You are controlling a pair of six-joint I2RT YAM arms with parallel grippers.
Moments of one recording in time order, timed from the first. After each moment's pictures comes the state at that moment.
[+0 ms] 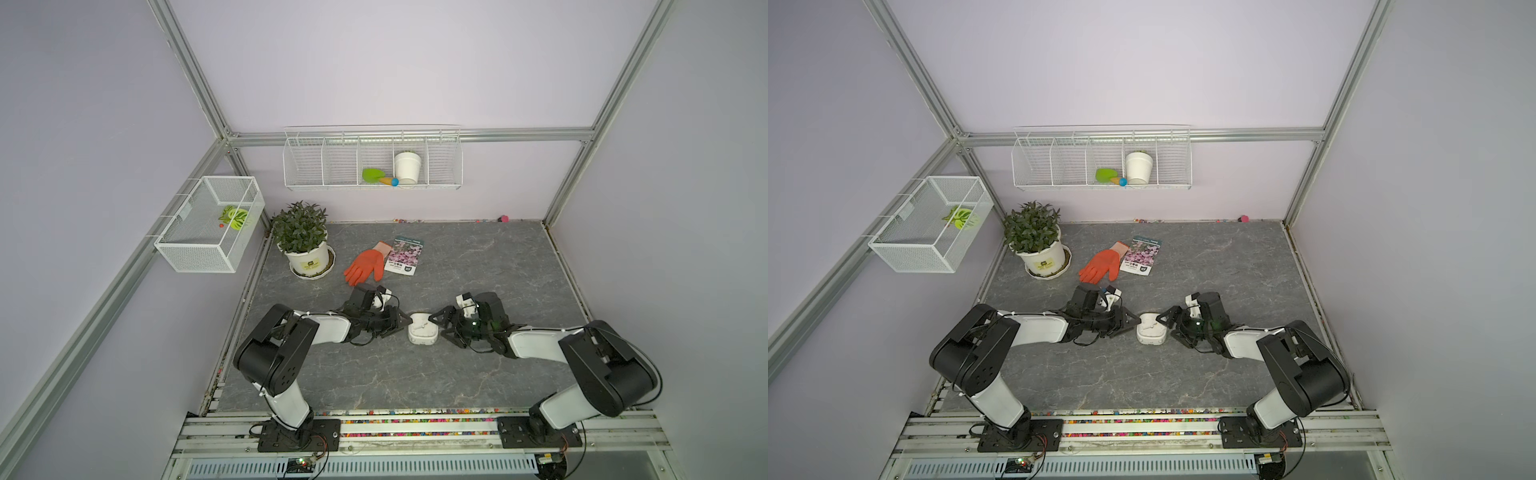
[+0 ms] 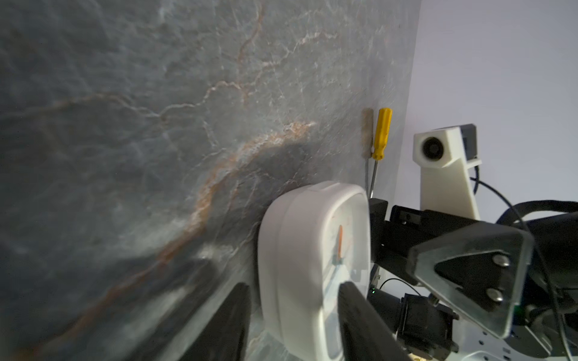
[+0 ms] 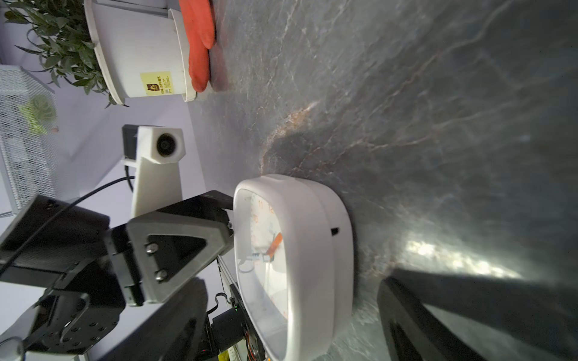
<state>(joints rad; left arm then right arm) -0.57 1.73 0.68 0.27 0.69 -0.87 0.47 1.56 0.46 0.42 -0.60 1.11</state>
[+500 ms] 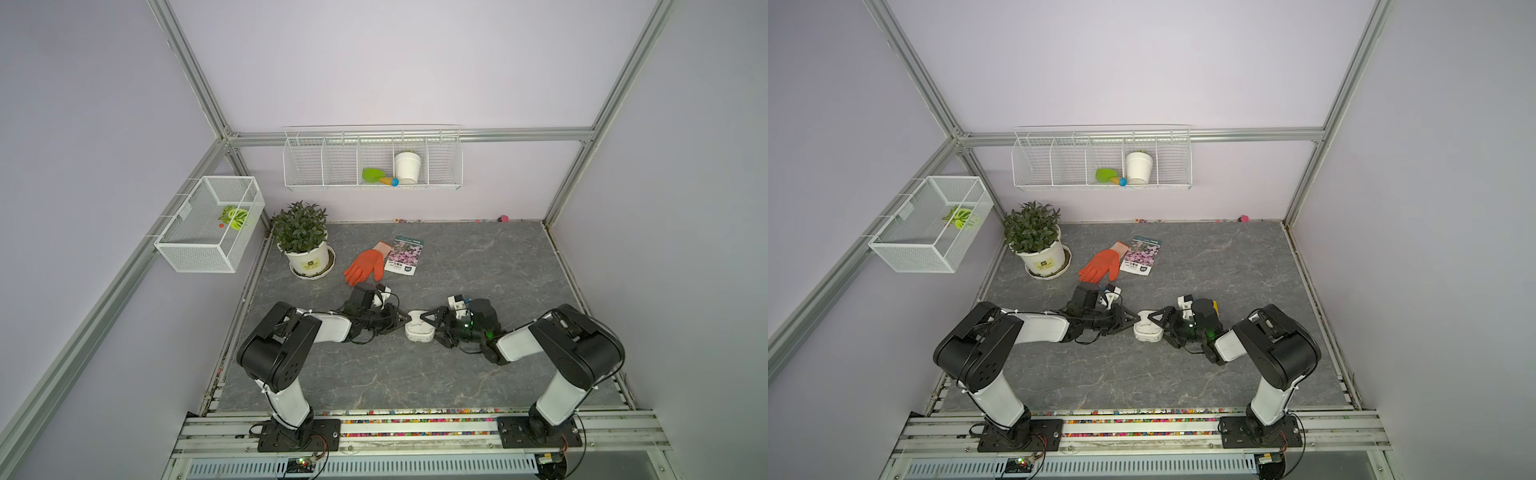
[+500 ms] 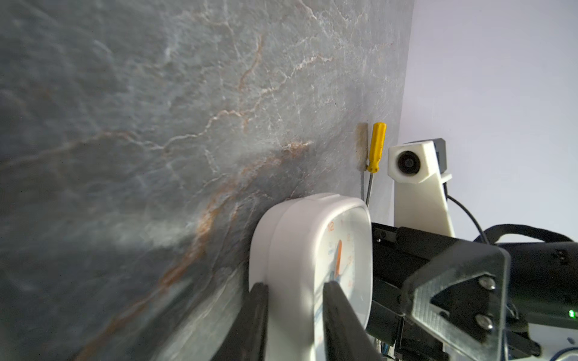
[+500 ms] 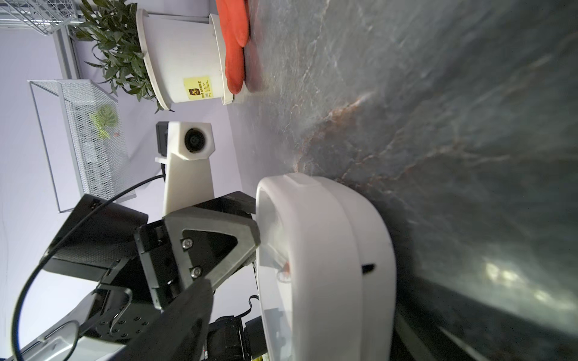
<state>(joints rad) -0.56 1.74 0.68 0.34 0.68 -0.90 0.53 1.74 0.42 0.83 -0.60 1.31</state>
